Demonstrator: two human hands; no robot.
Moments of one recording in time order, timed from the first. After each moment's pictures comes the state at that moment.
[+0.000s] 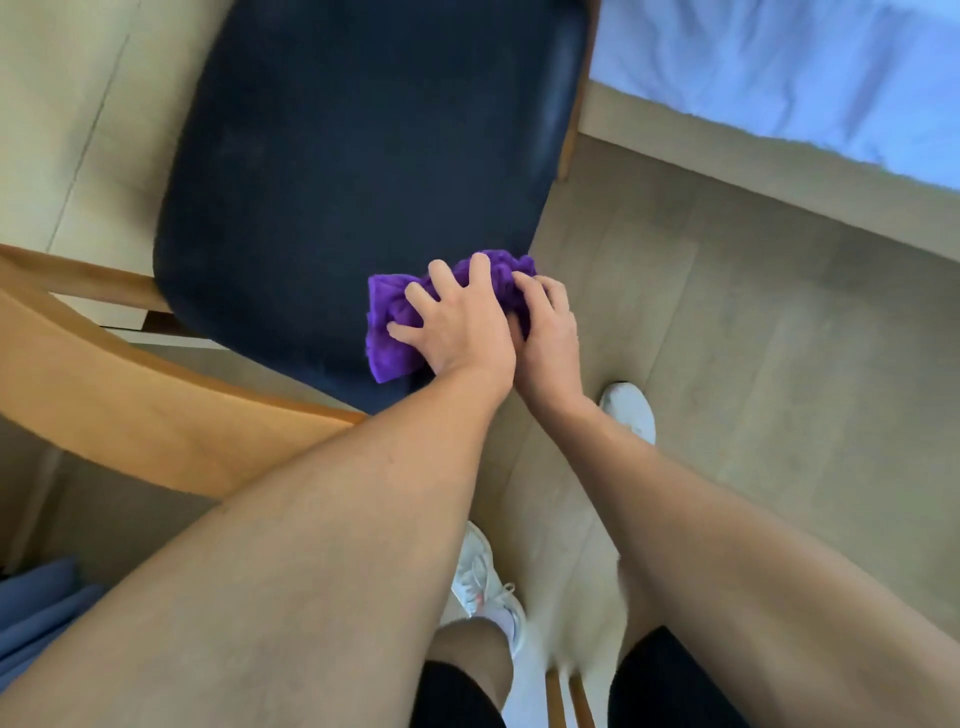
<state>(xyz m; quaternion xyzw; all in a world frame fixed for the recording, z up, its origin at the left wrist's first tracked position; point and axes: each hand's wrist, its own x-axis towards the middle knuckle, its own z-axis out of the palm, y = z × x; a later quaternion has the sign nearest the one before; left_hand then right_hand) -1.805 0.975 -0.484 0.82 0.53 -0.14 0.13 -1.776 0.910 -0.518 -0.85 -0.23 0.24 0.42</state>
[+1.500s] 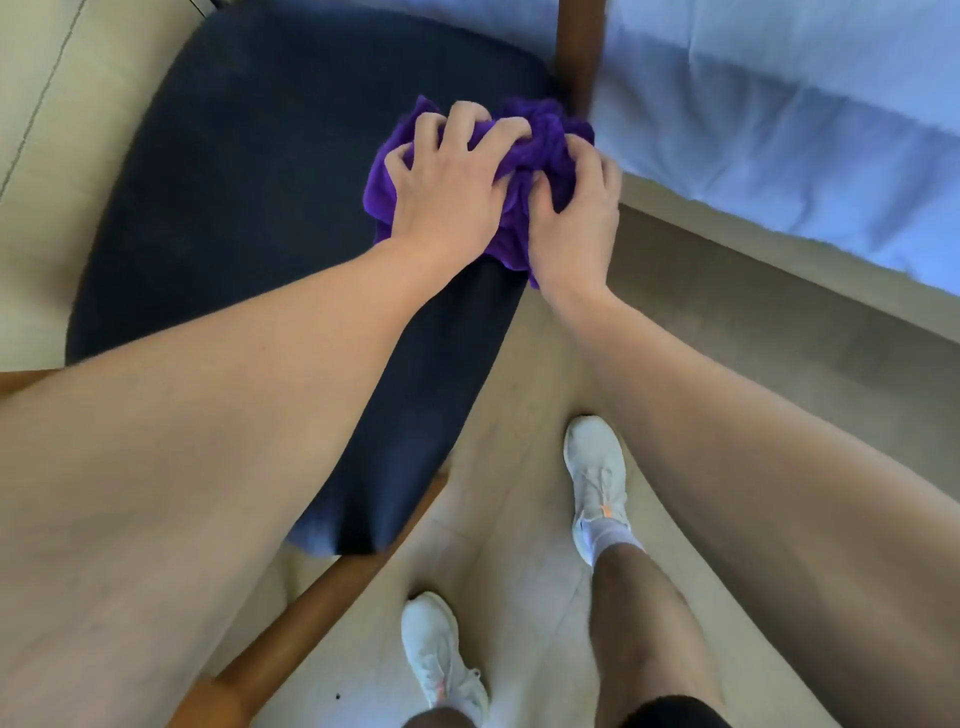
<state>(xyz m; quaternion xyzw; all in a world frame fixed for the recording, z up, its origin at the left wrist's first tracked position) -1.637 1.126 -0.513 0.94 0.32 0.00 0.11 -1.573 1.030 -0.538 -0.83 -0.15 0.19 0.50</state>
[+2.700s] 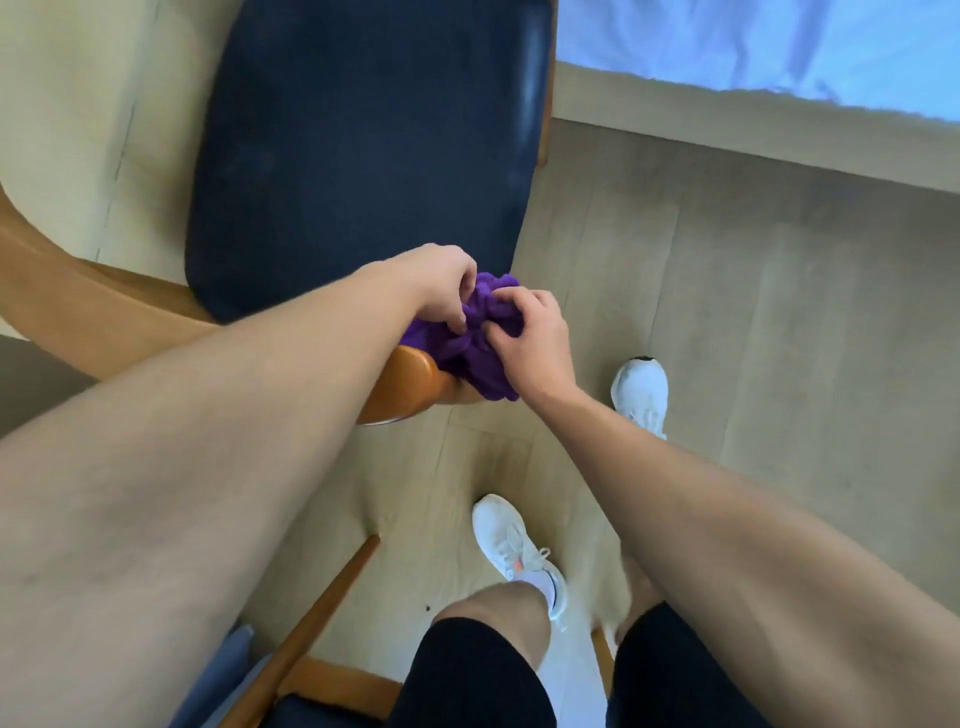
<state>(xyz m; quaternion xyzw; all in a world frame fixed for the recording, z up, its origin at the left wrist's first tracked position) -1.837 1.053 -0.434 0.88 0.18 -0.39 0.17 -1.839 0.892 -0.490 -0.83 -0.13 0.30 0.45</state>
